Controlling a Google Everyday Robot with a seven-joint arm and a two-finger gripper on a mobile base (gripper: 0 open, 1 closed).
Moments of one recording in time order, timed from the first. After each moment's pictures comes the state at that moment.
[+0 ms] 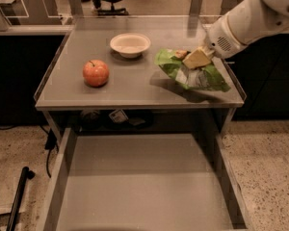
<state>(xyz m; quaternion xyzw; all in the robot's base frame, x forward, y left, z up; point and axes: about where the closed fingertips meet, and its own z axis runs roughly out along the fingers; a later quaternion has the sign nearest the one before) 0.621 -0.131 0.919 -0.47 0.81 0.11 0.33</state>
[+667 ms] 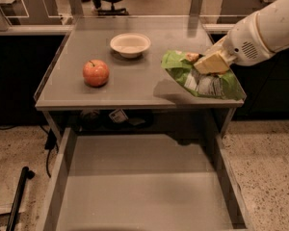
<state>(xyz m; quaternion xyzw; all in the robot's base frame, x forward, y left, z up) 0.560 -0.147 0.946 -0.47 0.80 0.13 0.35</state>
